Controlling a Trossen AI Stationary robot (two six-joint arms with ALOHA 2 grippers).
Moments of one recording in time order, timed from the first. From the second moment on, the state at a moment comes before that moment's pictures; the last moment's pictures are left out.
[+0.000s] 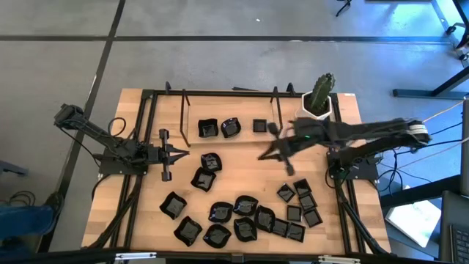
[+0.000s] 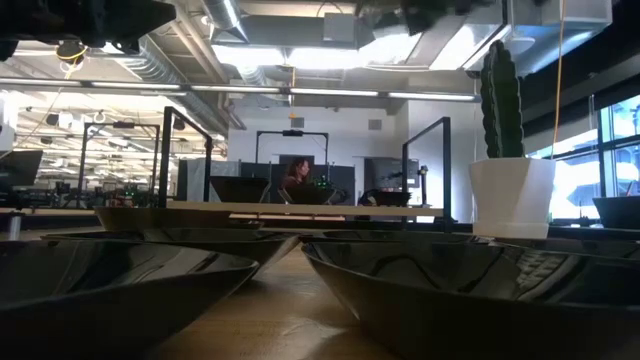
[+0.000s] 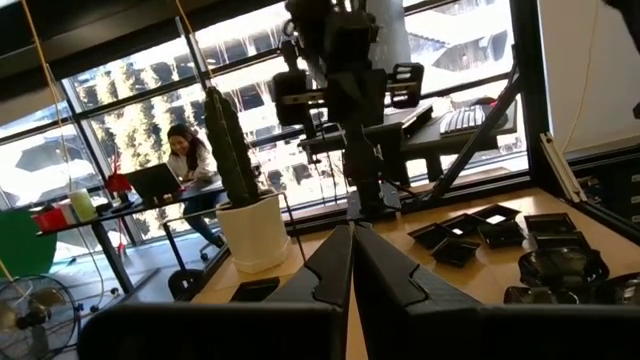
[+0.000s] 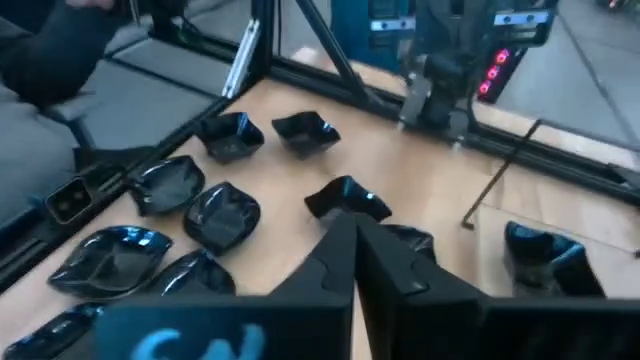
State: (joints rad) left arm -0.46 0.51 0.15 0.52 -0.59 0.33; right arm 0.03 1.08 0.89 -0.11 -0.26 -0.29
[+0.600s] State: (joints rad) left arm -0.39 0.52 0.15 0.53 -0.68 0.36; right arm 0.09 0.83 0.29 0.47 -0.40 -0.23
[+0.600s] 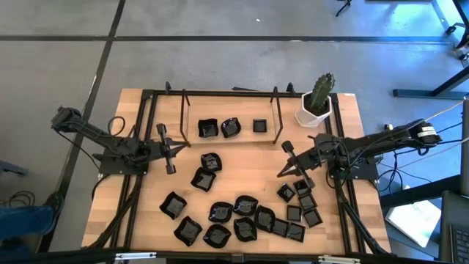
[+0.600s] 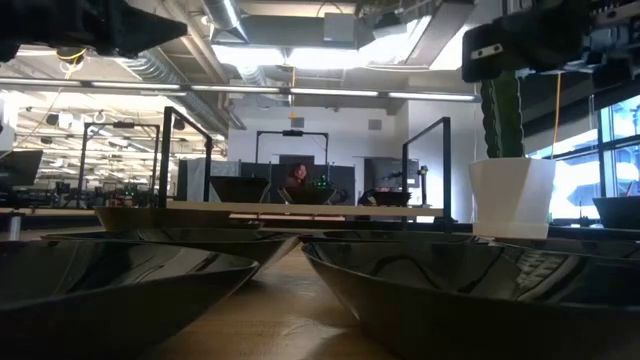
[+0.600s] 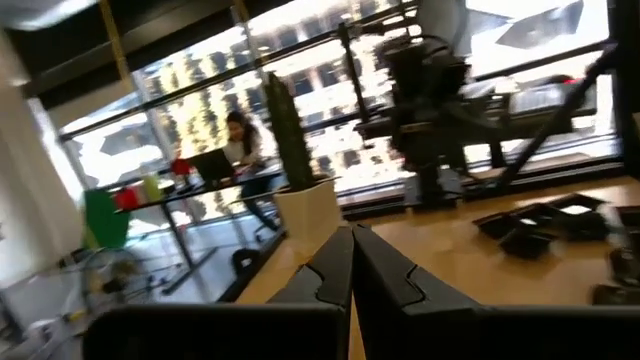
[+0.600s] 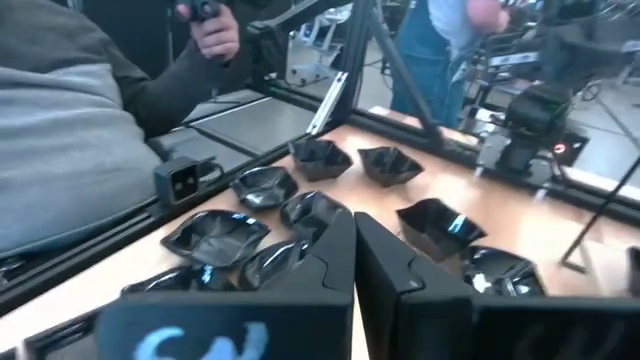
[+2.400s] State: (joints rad) left arm -0.57 1.96 1.64 -1.38 -0.50 -0.24; right arm 0.04 0.83 0.32 0.32 -0.41 -0.24
